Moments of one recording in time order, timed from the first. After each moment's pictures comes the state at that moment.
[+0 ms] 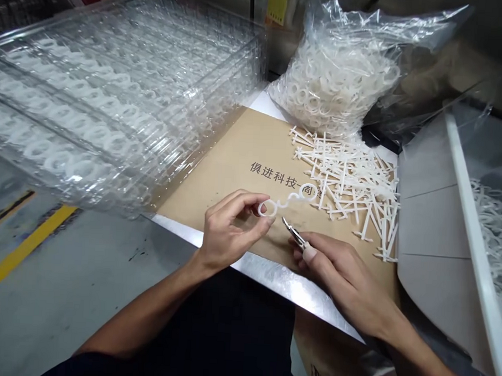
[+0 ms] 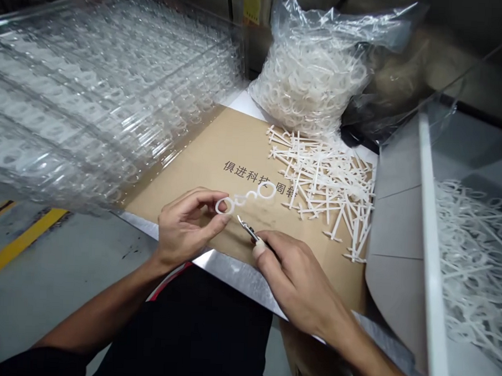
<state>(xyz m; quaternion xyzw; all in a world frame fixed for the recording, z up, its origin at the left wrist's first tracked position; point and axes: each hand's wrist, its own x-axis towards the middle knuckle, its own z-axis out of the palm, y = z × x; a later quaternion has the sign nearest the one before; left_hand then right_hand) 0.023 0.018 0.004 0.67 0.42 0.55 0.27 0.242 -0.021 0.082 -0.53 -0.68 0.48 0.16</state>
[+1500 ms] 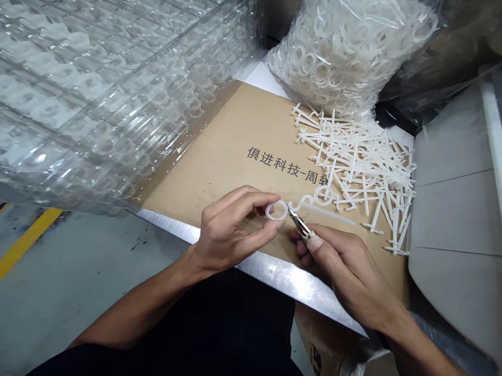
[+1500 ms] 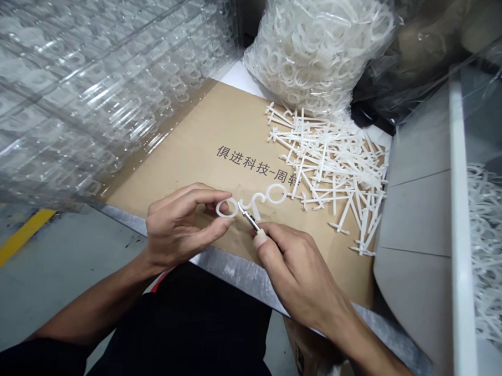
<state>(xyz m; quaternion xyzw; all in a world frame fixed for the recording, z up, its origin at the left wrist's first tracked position) 0.027 0.017 0.010 0.74 0.39 0.51 0.20 0.245 -0.022 0.064 -0.55 -0.64 0.50 0.18</state>
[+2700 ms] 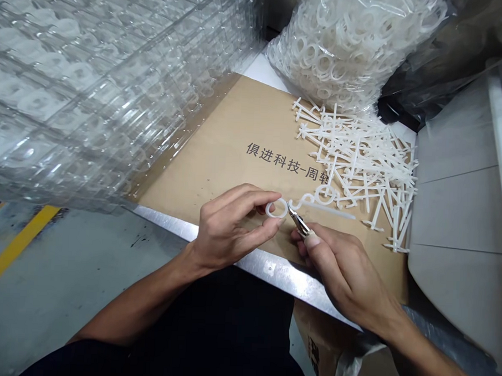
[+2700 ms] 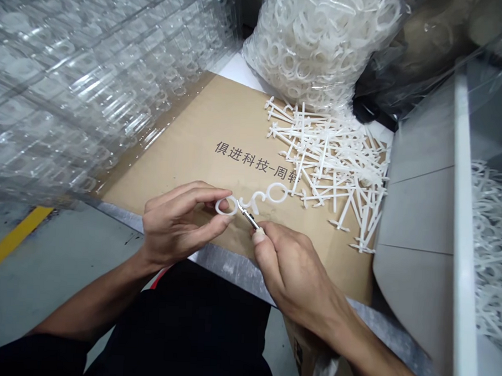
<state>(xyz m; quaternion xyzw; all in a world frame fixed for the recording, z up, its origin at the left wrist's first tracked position) 0.027 0.018 0.009 0.75 0.38 0.51 0.21 0.241 -0.022 0.065 -0.54 -0.70 0.44 0.16</state>
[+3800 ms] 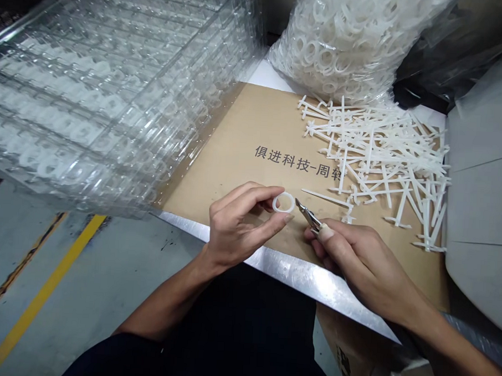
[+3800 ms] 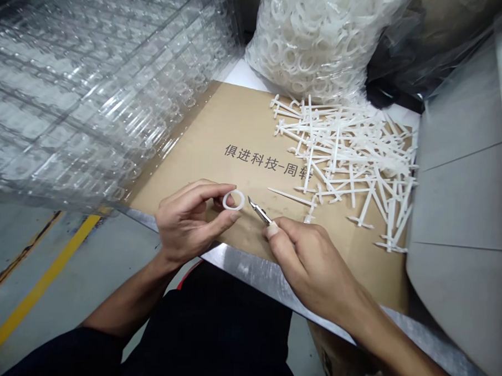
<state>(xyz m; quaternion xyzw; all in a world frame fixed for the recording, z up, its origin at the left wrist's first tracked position) 0.025 0.021 0.008 0.72 0.39 0.53 0.23 0.247 -0.017 0.053 -0.55 -0.66 0.48 0.17</state>
